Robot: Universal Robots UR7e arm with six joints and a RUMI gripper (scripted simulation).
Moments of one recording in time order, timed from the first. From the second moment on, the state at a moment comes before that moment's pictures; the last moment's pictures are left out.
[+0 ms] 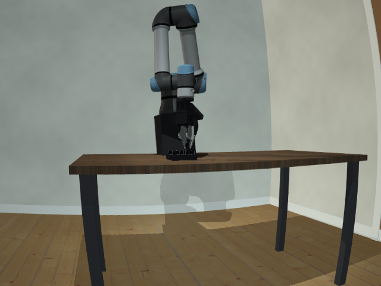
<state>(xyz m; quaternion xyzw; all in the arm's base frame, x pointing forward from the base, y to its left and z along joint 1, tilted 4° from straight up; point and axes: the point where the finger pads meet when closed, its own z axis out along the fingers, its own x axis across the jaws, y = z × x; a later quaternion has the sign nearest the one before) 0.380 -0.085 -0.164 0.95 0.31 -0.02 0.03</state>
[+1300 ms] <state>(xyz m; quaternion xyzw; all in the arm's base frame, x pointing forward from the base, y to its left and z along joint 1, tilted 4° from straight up) 0.378 -0.084 -0.175 0.95 0.31 -0.02 0.03</state>
